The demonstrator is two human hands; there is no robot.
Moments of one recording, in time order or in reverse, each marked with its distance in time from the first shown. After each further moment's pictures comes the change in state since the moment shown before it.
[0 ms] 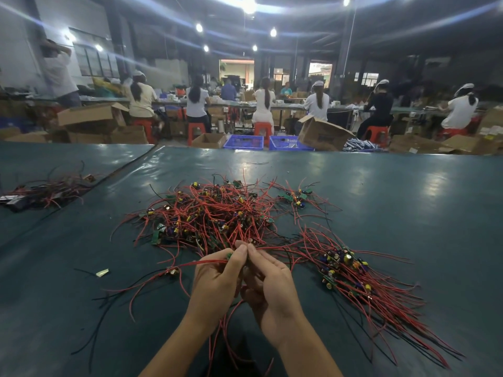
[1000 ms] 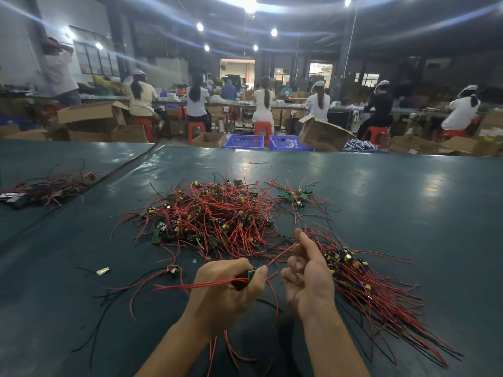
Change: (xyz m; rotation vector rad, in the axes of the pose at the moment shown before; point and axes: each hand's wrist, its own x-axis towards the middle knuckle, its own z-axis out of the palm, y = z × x) left_hand -0.004 -0.003 -0.009 0.703 -0.110 0.512; right_hand 0.018 -0.027 -0.036 0.316 0.411 -0.152
